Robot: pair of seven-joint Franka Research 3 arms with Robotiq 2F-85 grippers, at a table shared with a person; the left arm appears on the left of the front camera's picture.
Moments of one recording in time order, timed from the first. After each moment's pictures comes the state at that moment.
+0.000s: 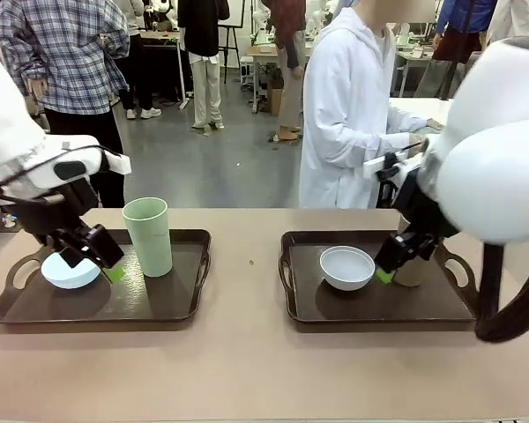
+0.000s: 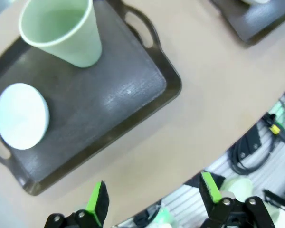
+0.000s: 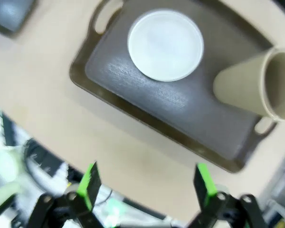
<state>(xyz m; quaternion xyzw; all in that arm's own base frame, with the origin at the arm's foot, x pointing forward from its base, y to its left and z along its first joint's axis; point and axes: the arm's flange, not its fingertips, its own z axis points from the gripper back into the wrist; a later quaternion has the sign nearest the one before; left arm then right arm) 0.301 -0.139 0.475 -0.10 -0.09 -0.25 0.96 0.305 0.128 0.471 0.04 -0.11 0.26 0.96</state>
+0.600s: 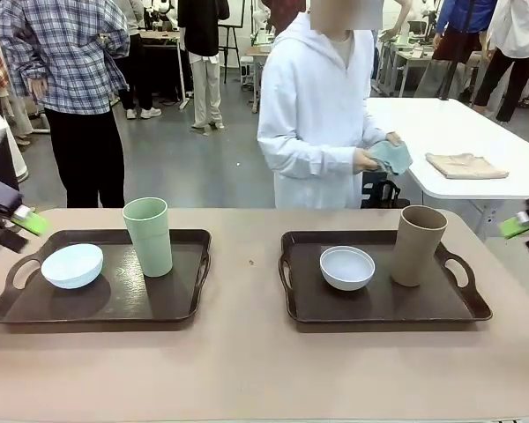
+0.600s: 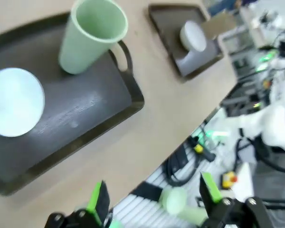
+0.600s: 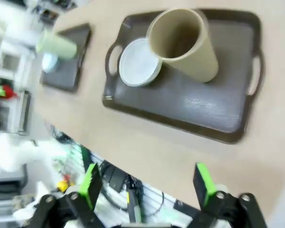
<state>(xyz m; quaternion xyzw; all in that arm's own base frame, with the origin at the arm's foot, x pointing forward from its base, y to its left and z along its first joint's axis) 0.310 0.015 0.491 -0.36 -0.11 -0.15 0.91 0.285 -0.095 0.490 0.31 -0.17 0.07 0.93</state>
